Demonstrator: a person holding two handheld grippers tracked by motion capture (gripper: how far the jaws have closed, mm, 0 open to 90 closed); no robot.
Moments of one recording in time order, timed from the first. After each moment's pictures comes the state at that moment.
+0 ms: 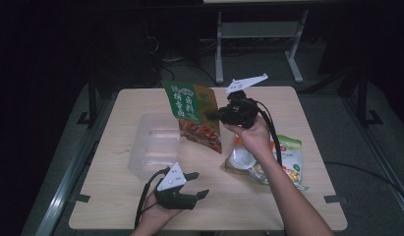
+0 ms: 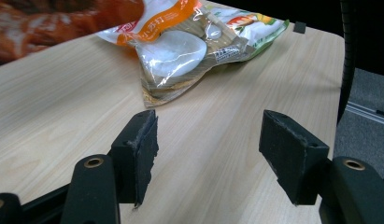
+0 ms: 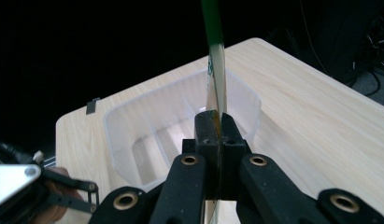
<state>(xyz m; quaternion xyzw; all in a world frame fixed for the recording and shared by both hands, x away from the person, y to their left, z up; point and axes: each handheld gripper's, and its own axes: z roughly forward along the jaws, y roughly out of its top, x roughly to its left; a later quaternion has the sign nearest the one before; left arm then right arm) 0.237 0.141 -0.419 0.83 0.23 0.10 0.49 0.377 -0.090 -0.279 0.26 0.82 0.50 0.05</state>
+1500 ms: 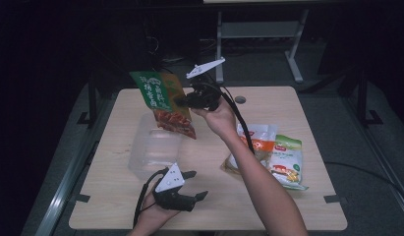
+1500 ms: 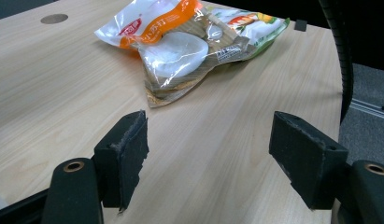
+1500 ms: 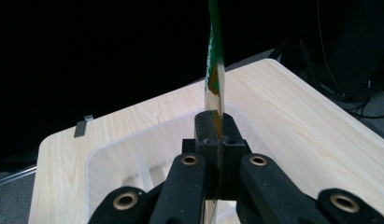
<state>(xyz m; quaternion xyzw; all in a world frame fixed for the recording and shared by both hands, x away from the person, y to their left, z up) 0.237 0.145 -0.418 0.84 0.22 0.12 0.49 0.424 -0.010 -0.268 0.23 0.83 0.50 0.05</state>
